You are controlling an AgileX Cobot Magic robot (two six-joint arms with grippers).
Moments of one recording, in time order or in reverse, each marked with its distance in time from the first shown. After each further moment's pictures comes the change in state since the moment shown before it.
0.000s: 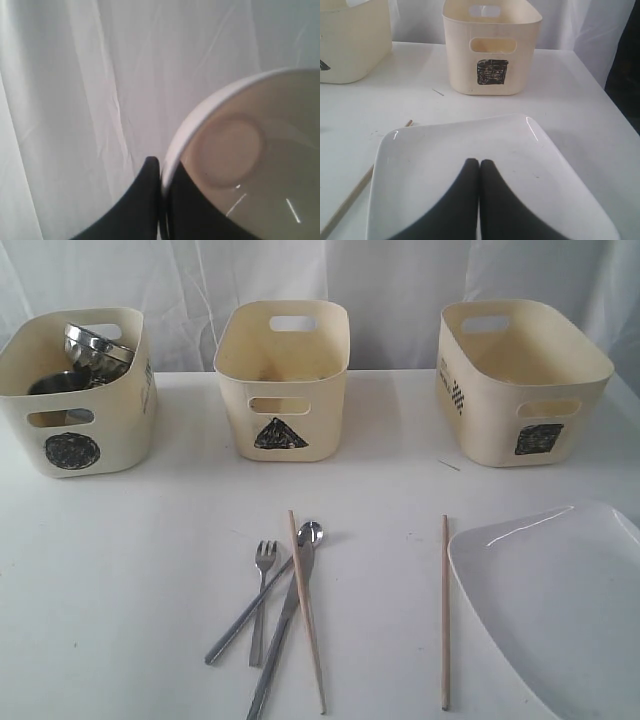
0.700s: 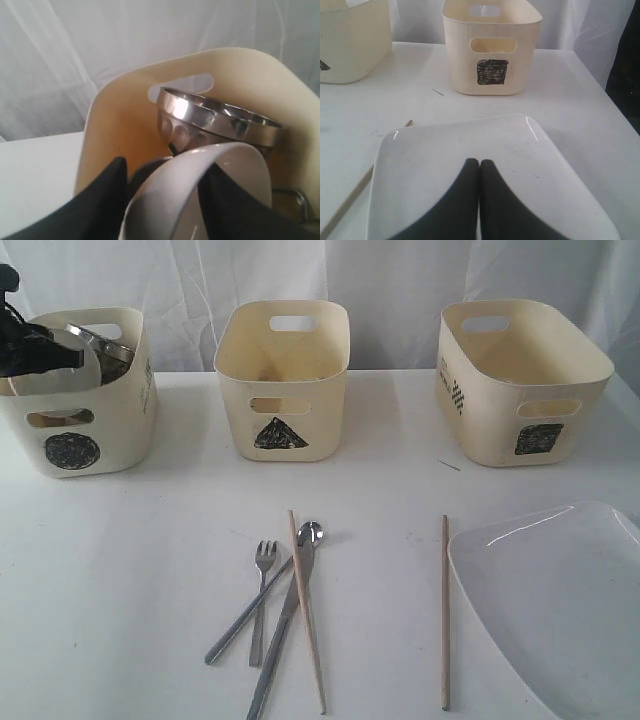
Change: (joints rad) left arm 0.000 0.381 -0.143 0.104 0.316 0.004; right arm 0.000 0.000 0.000 0.000 0.000 0.000
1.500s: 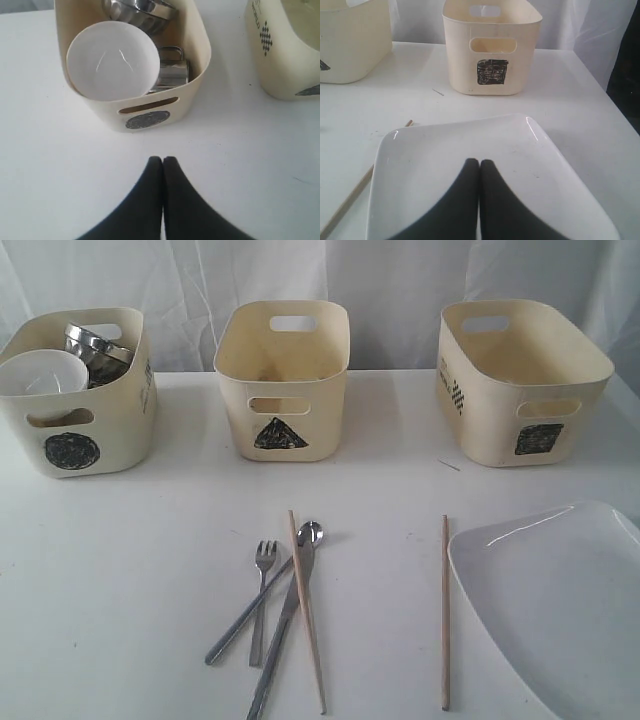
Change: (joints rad) left arm 0.000 -0.633 0.079 0.011 0.977 -0.135; right arm 0.000 0.000 0.000 0.000 0.000 0.000
